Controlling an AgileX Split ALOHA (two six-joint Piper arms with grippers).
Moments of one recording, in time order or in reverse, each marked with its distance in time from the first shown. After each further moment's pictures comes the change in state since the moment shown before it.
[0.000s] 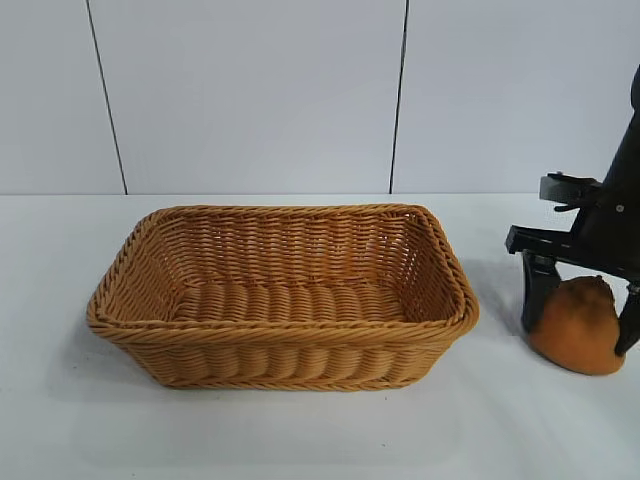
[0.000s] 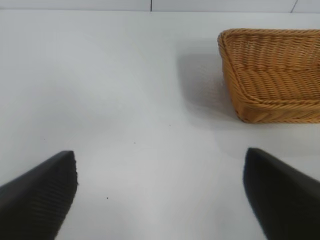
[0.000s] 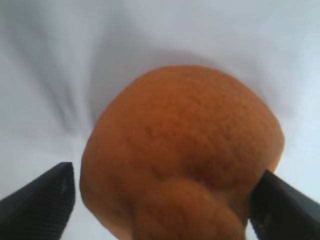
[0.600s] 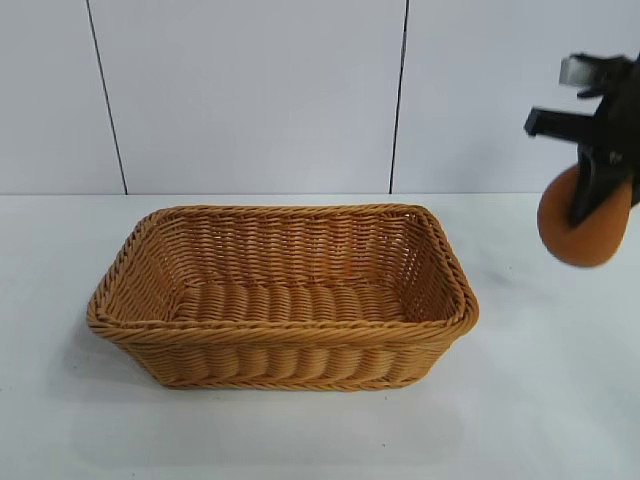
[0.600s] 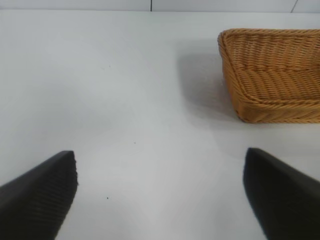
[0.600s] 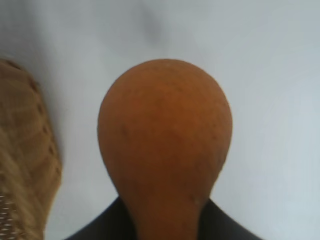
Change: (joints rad) left arm 0.000 0.000 0.000 0.000 0.000 0.000; right arm 0.001 -0.225 -0.226 0.017 0.230 -0.011
